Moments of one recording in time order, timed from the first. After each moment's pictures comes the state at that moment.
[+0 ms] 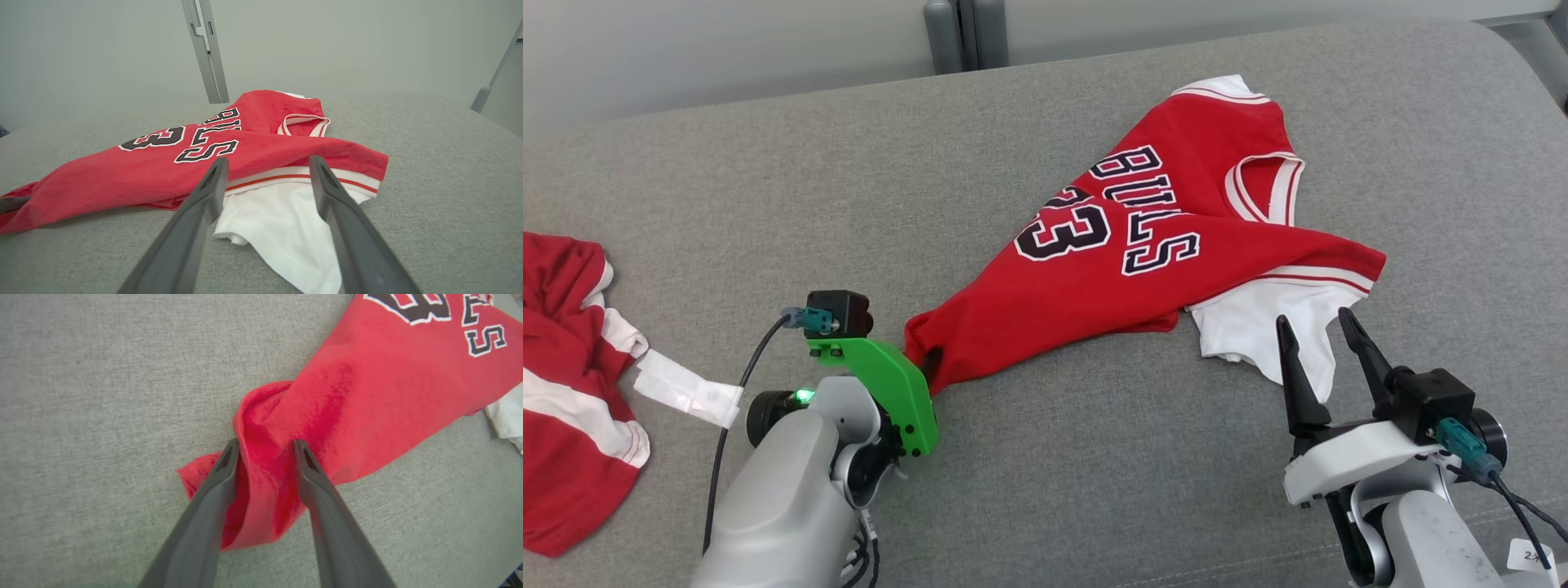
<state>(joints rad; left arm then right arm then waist) -0.59 0.11 -0.45 0.81 -0.66 -0.13 0.25 -0.15 -0.05 0.05 0.25 0.13 0.13 -0.24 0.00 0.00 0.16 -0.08</state>
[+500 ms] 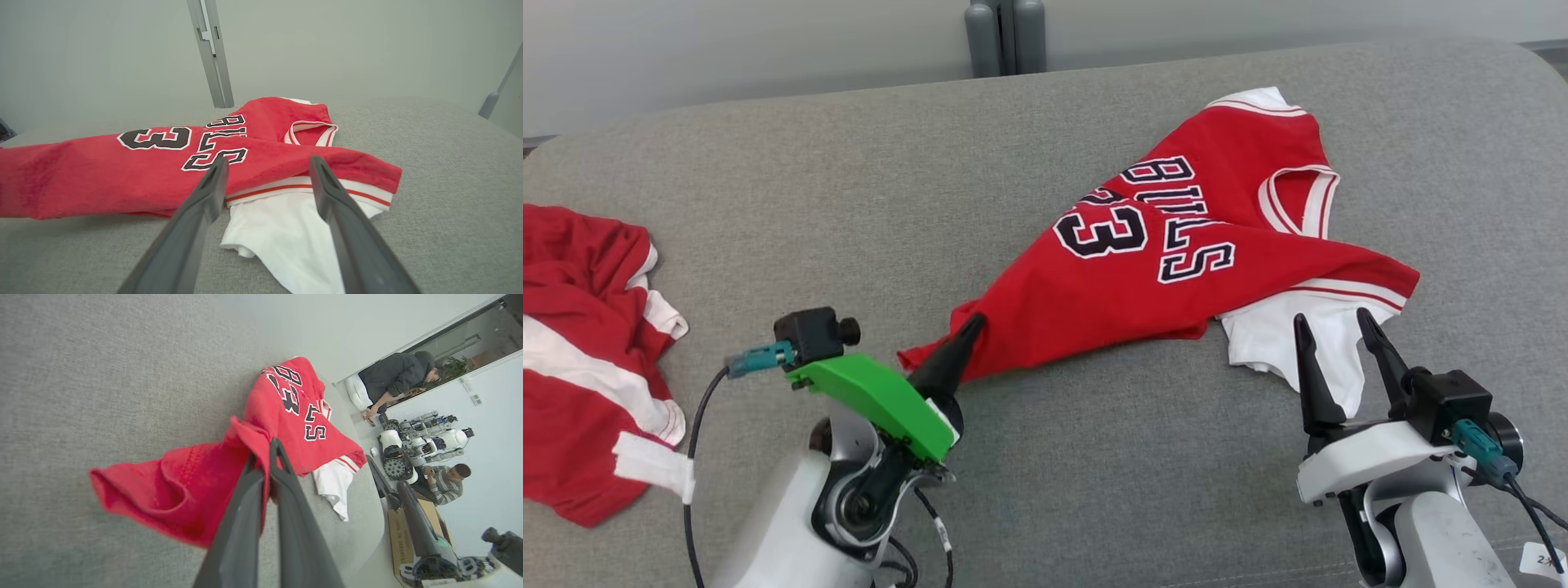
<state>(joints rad) -0.39 0.13 -0.43 0.38 -1.11 -0.13 0.20 -0.15 -0.05 0.01 0.25 0.13 0.13 -0.24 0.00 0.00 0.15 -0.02</state>
